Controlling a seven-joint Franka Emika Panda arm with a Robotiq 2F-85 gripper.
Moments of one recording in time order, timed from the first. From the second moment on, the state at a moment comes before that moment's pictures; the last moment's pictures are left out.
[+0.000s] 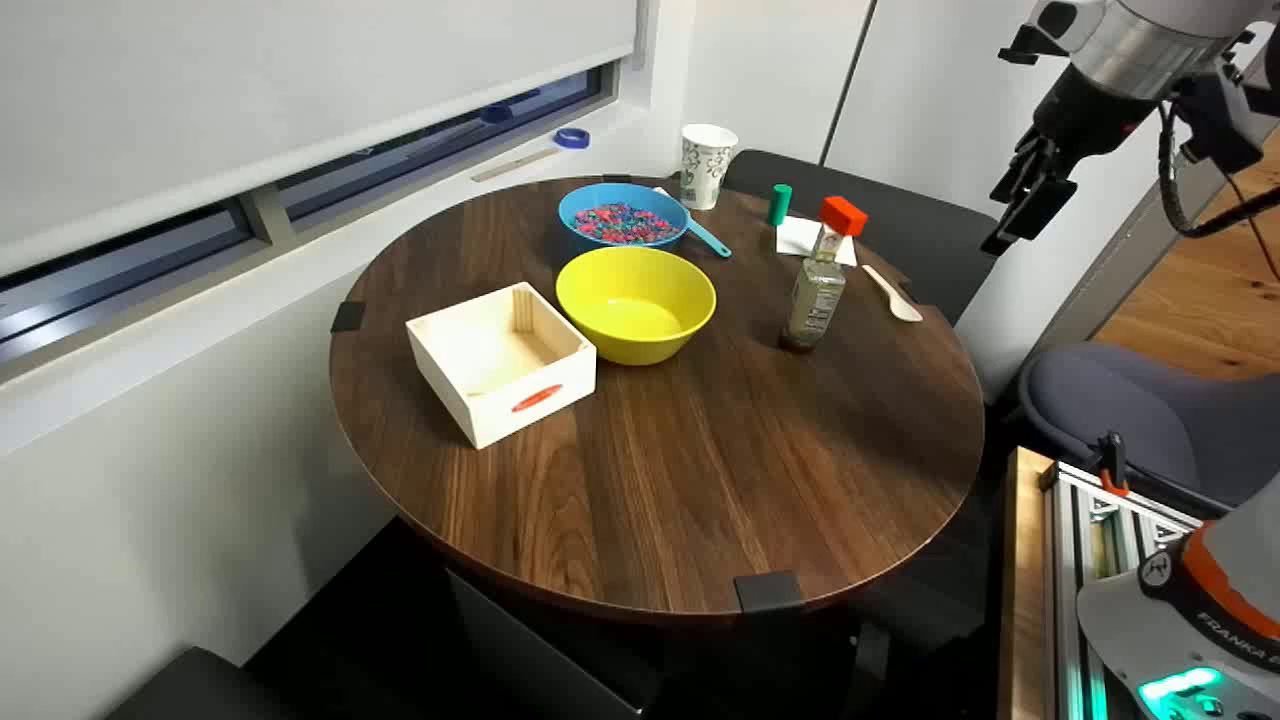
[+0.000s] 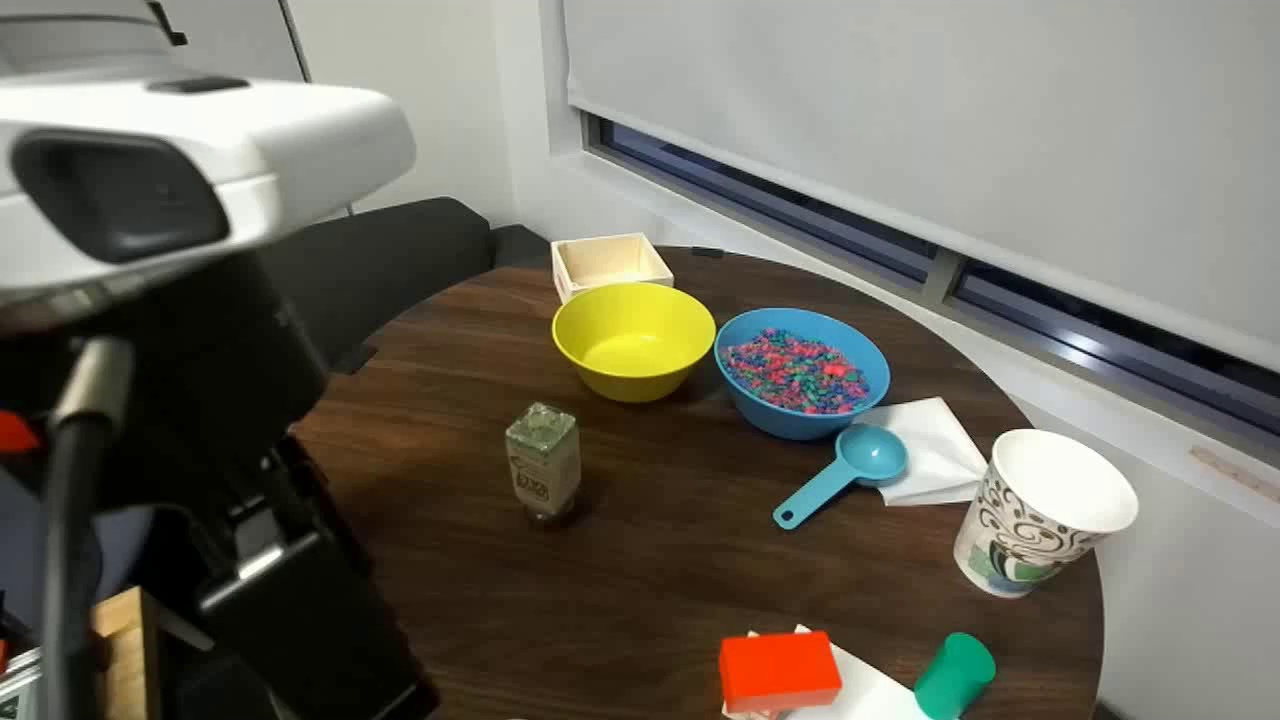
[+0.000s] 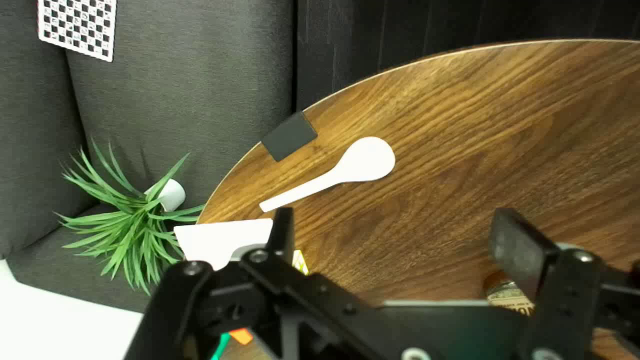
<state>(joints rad) -0.14 -0.78 -0.09 -2.62 -0.33 2.01 -0.22</state>
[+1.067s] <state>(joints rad) -0.14 -0.77 -0.10 -2.61 -0.32 2.05 -0.19</state>
